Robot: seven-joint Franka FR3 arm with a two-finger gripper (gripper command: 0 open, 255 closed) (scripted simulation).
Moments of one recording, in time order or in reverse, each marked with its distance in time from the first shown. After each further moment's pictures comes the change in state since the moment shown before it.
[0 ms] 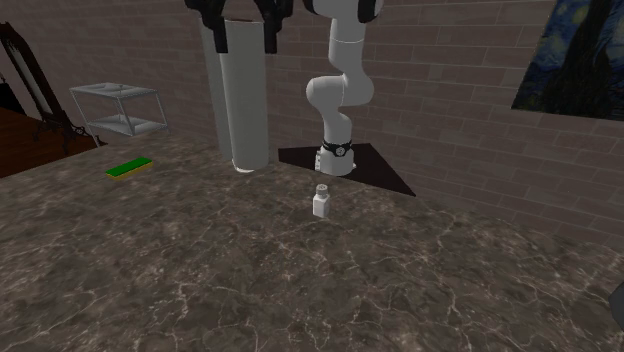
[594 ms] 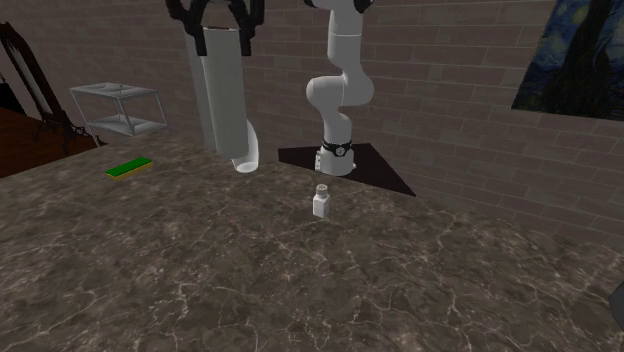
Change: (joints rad) arm 0.010 -0.181 -0.035 -0.253 -0.091 0.091 -0.071
